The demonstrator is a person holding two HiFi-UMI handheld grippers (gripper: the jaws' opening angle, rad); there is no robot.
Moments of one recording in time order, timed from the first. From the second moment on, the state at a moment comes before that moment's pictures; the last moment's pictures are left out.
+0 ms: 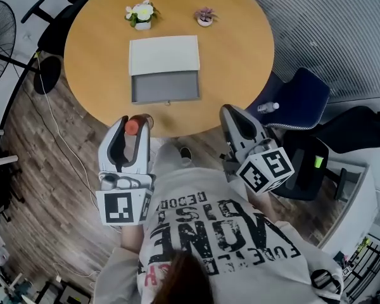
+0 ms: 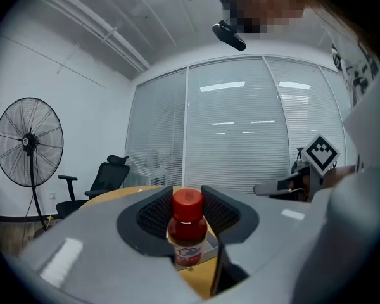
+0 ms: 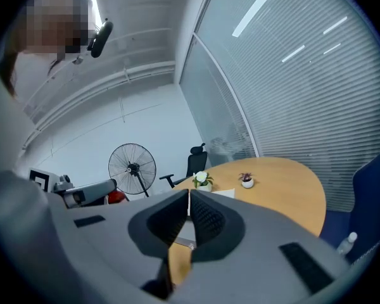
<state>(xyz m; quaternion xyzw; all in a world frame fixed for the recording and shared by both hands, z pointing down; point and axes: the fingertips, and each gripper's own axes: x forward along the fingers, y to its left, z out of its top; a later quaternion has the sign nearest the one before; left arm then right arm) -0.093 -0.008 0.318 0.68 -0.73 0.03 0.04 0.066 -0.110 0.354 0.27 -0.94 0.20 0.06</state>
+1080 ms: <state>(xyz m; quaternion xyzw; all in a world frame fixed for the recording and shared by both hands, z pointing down) -0.192 -0.081 0.344 0.74 -0.66 0.06 0.07 -0.023 -0.142 0.376 0.35 -0.90 0.23 0.08</state>
